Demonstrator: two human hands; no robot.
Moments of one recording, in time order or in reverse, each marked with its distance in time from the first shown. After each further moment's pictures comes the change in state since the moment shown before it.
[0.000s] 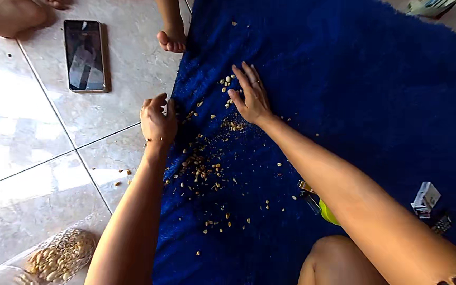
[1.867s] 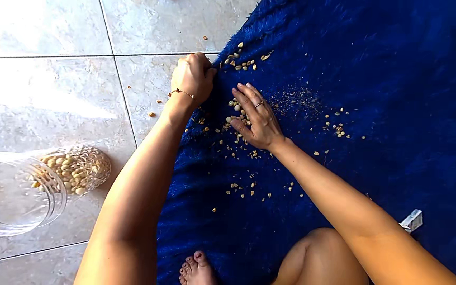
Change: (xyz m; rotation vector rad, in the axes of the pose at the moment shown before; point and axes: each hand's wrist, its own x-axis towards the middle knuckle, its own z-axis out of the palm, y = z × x) left_hand -0.024 -0.066 -0.028 -0.014 -0.163 -0.050; right_hand -0.086 -0.121 0.044 0.134 -0.286 -0.388
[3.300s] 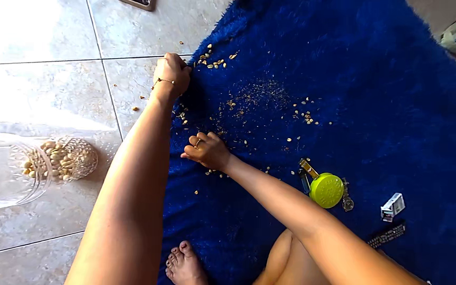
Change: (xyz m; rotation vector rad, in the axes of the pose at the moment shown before) left_hand -0.006 0.025 -0.006 0.082 -0.023 -0.174; right_hand -0.048 -0.081 0.057 -0.093 0.097 -0.311
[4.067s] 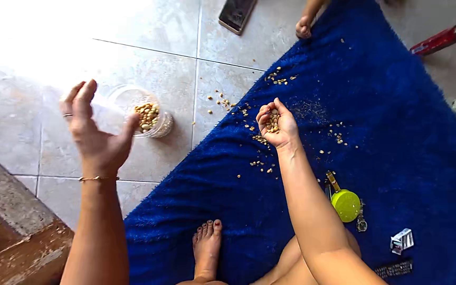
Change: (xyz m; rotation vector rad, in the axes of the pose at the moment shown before) left_hand -0.297 -0.202 -0.100 -0.215 0.799 0.233; right_hand 0.096 -0.045 -0.100 1.907 0.537 1.386
